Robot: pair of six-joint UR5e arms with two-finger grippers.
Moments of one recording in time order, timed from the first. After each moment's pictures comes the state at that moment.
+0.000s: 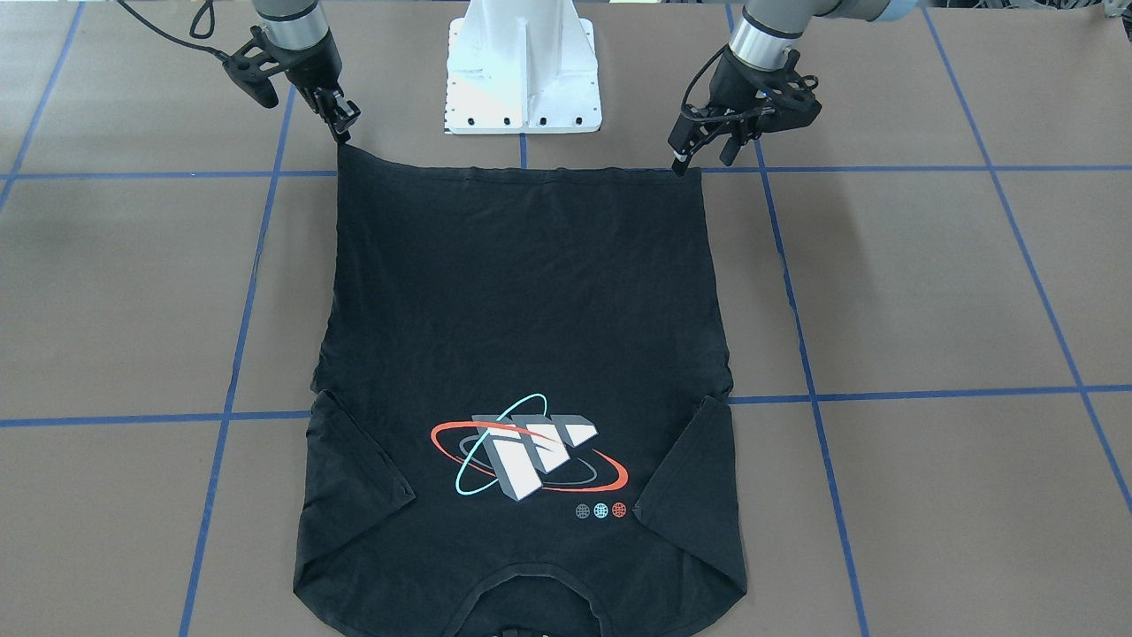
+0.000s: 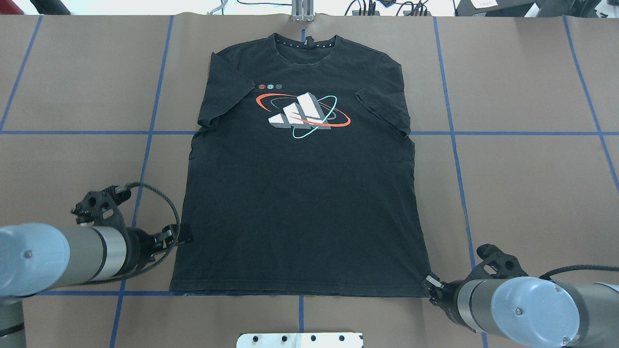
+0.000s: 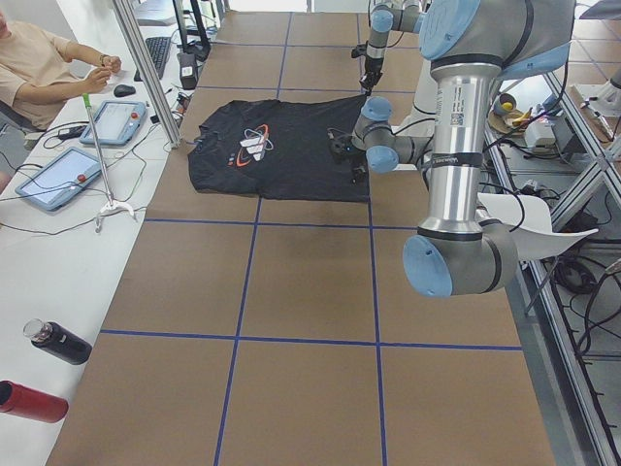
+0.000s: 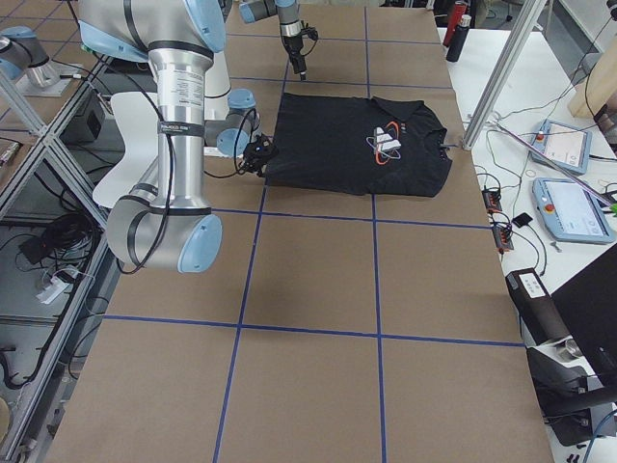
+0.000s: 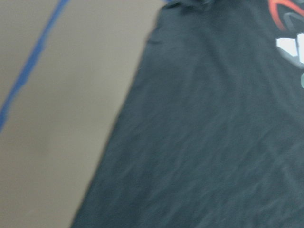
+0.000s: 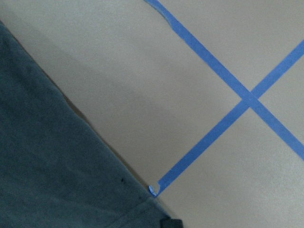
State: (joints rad) left arm -0.29 -1.57 -2.20 -1.93 -1.62 -1.82; right arm 0.13 -1.62 2.25 -1.41 1.62 2.27
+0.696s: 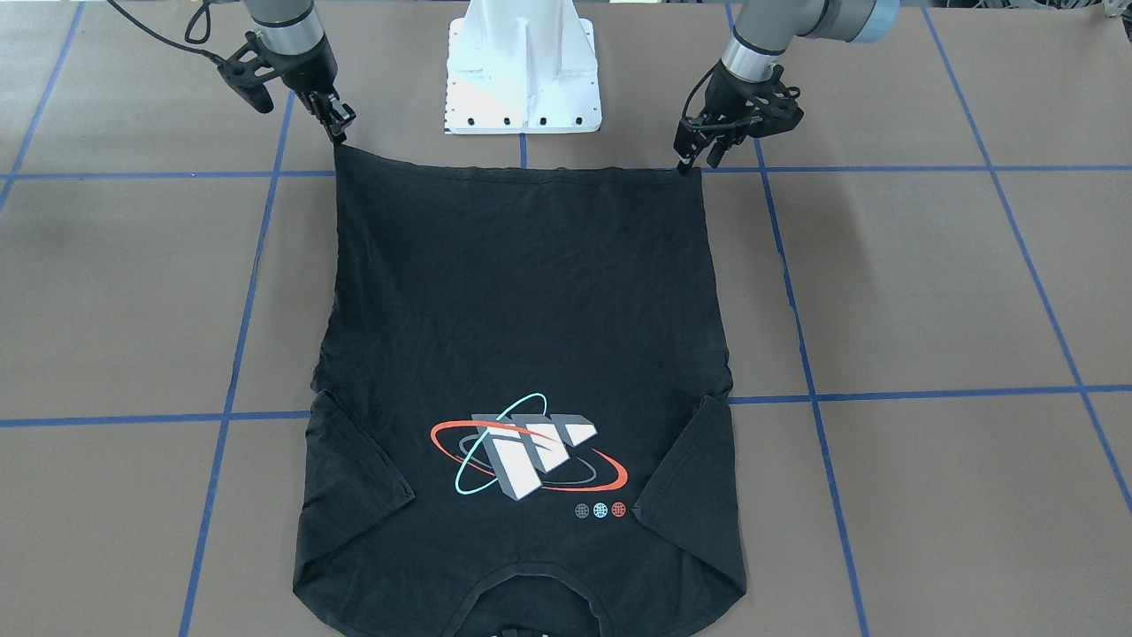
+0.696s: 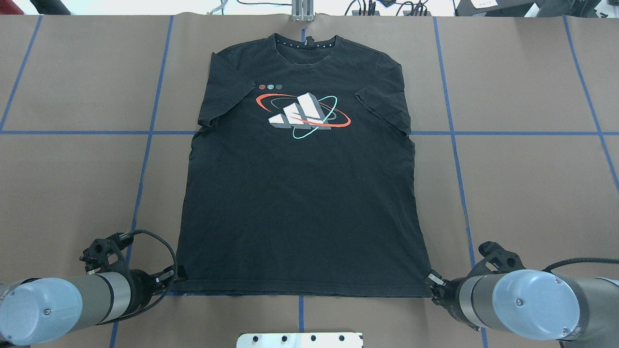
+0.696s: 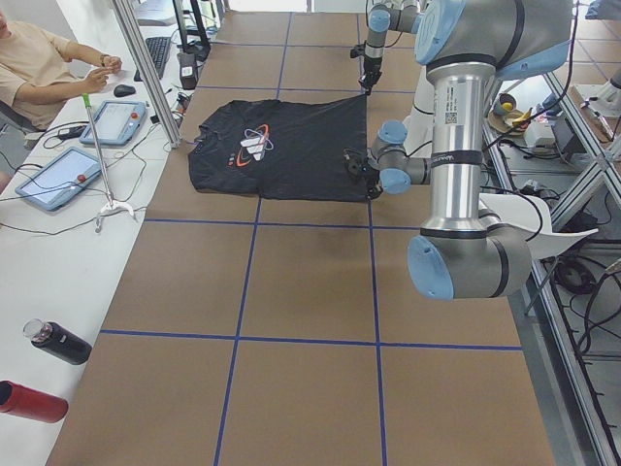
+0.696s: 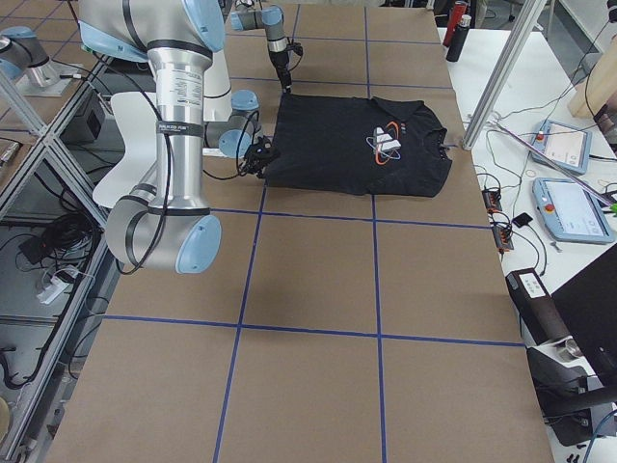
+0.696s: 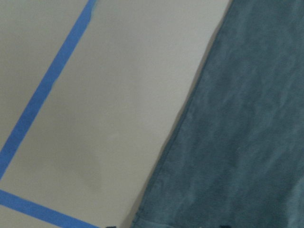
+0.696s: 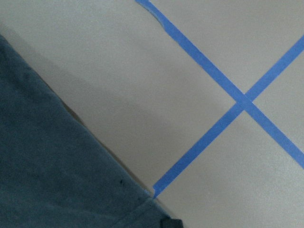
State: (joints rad) left arm -0.15 -1.51 -2.08 -2.11 -1.51 -1.92; right arm 0.15 -1.63 2.24 -1.41 1.64 2.27
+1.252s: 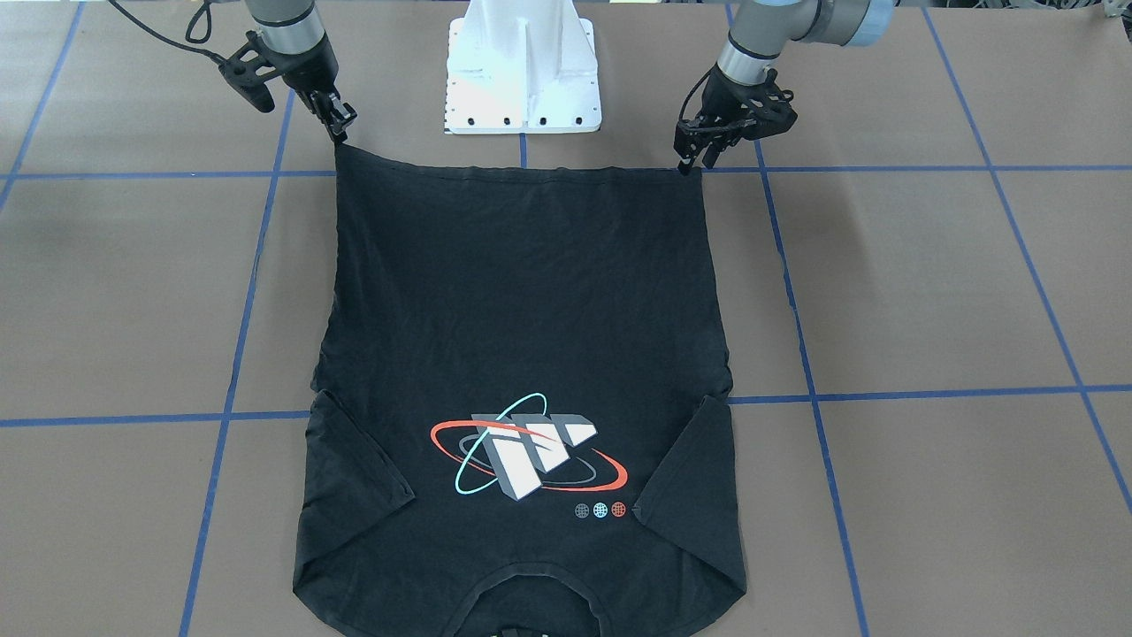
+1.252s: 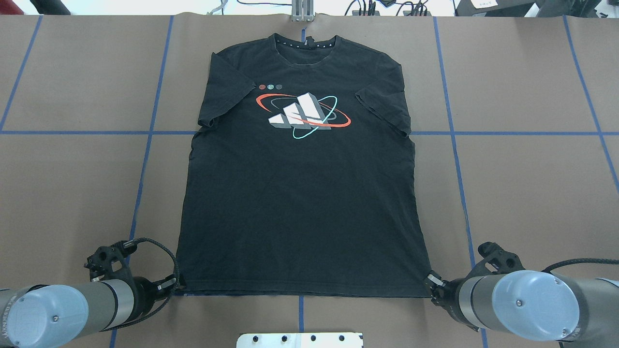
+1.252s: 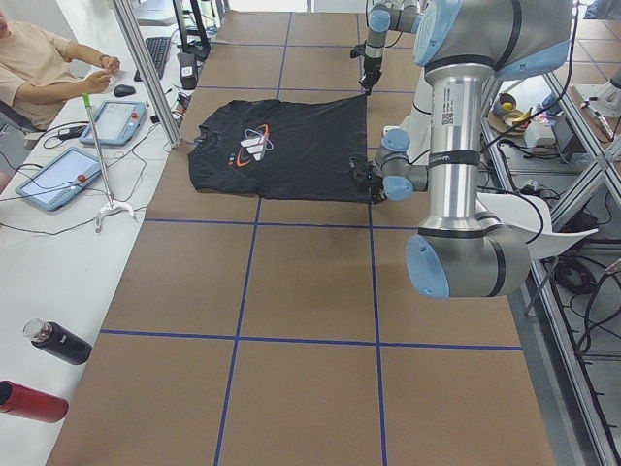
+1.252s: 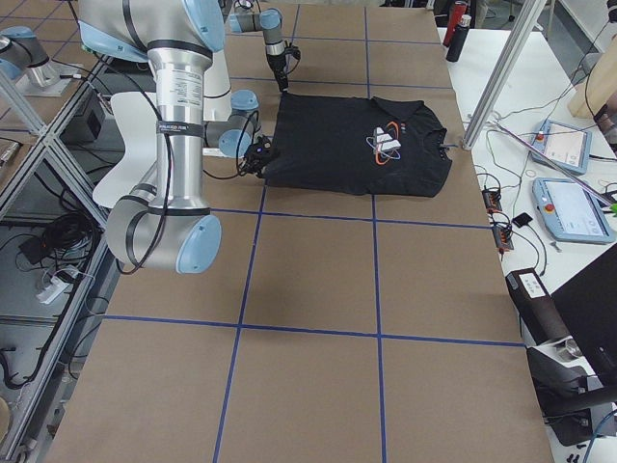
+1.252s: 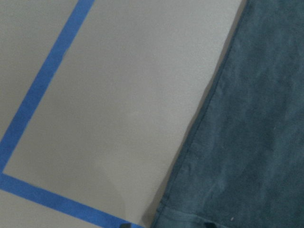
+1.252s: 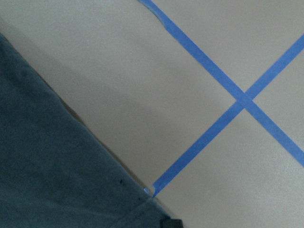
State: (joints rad) left arm -0.13 -1.51 -2.06 -2.11 -1.51 -1.92; right arm 0.14 -1.62 2.24 -1.41 1.64 2.27
